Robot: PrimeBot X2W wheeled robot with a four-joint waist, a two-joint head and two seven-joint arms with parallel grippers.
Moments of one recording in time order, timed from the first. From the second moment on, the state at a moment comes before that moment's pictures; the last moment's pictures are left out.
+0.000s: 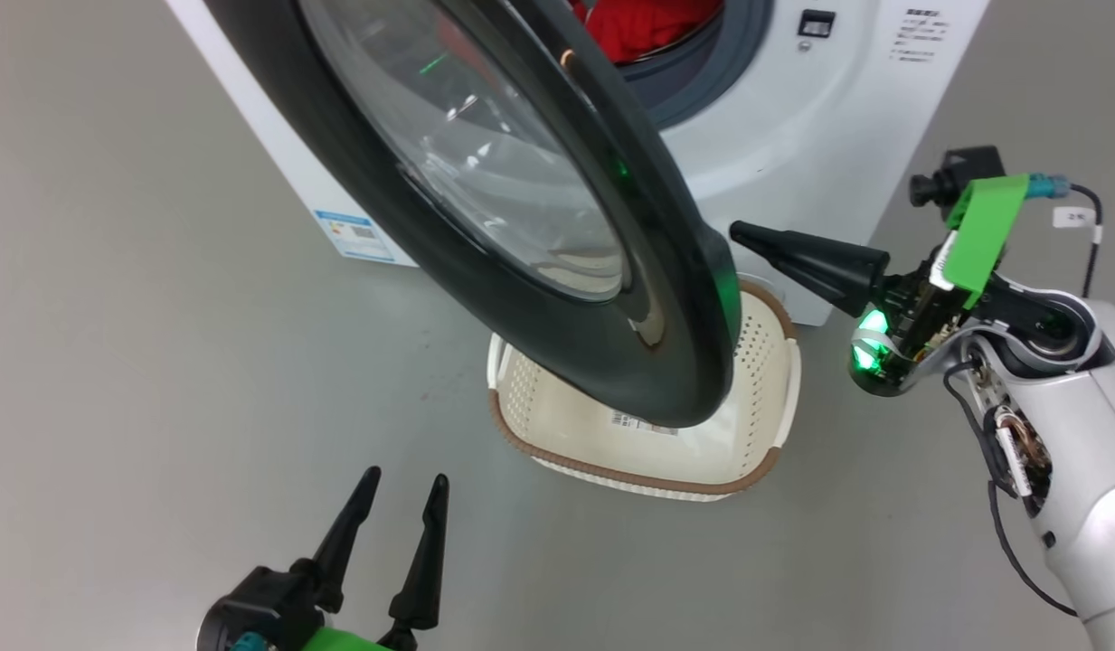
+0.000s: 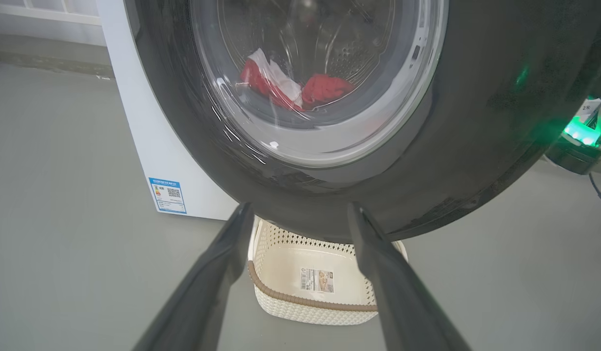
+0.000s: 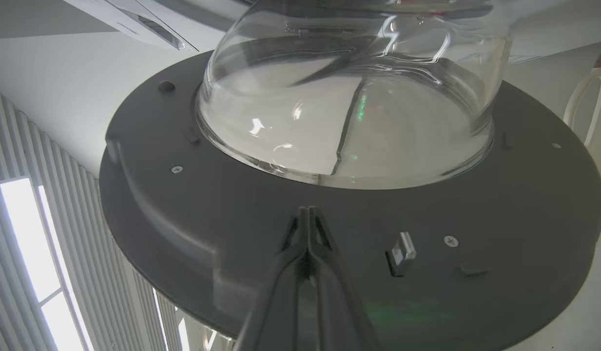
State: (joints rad) left arm -0.08 0.04 -0.20 0.20 -0.31 -0.08 -0.25; right arm -0.76 -0.23 0.23 0.64 1.93 0.13 0.87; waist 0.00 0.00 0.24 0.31
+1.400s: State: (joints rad) left arm 0.01 0.04 -0.18 0.19 -0.33 -0.03 -0.25; right arm -0.55 -0.08 0.33 0.55 1.82 0.13 0.91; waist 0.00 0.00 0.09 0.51
